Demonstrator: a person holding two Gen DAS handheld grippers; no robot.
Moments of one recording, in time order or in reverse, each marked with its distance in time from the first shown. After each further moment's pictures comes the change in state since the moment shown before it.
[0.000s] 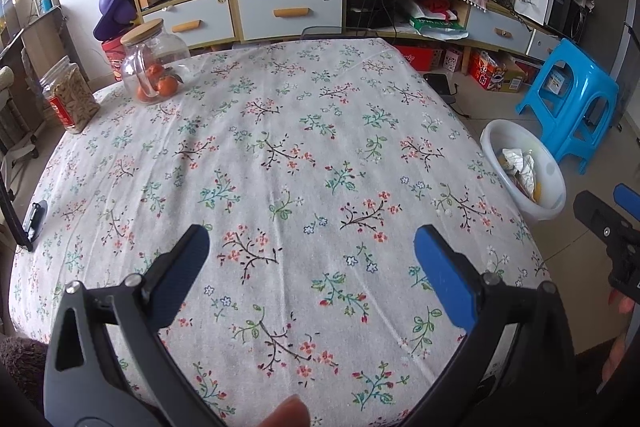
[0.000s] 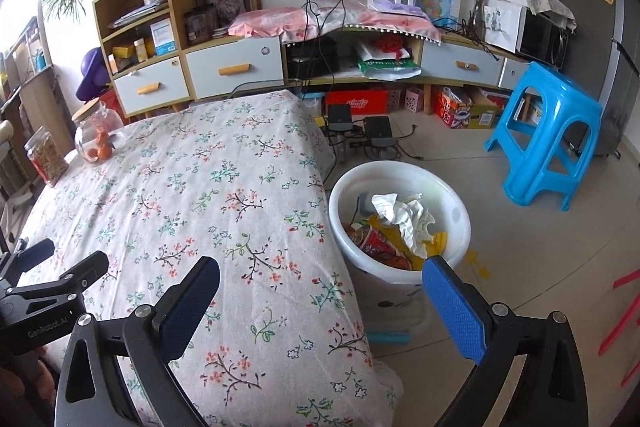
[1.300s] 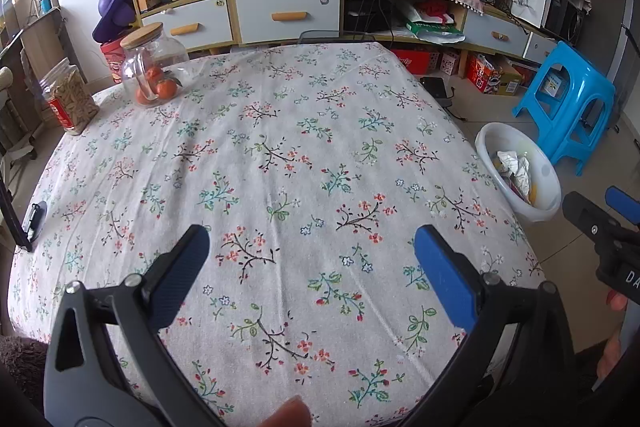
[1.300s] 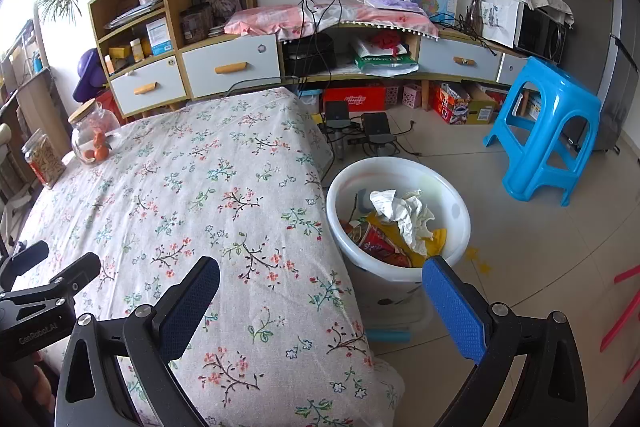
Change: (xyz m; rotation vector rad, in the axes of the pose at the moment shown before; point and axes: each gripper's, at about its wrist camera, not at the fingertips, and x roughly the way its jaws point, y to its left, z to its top) left arm -0.006 -0.003 0.001 -0.001 -0.009 -0.007; right arm 0.002 -0.002 -0.001 0.008 0.007 -0.003
